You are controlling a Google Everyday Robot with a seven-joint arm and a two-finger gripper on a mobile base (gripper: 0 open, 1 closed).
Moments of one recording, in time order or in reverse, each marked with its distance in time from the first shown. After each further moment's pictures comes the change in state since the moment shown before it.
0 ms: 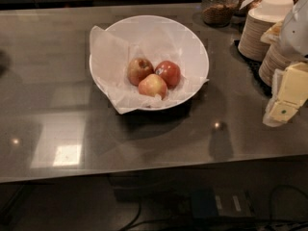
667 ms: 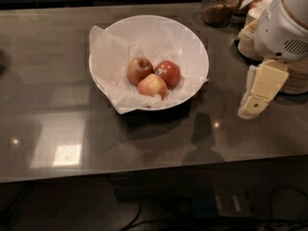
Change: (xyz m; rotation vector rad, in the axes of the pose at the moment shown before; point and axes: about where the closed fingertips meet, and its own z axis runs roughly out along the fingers) arm -0.036 -0.013 0.019 0.013 -0.083 -0.040
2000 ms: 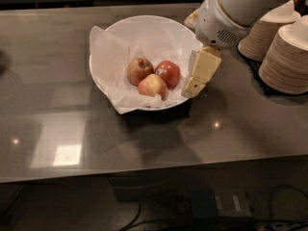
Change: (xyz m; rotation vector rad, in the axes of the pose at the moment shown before) arm -0.107 -0.034 0.045 0.009 -0.215 -0.114
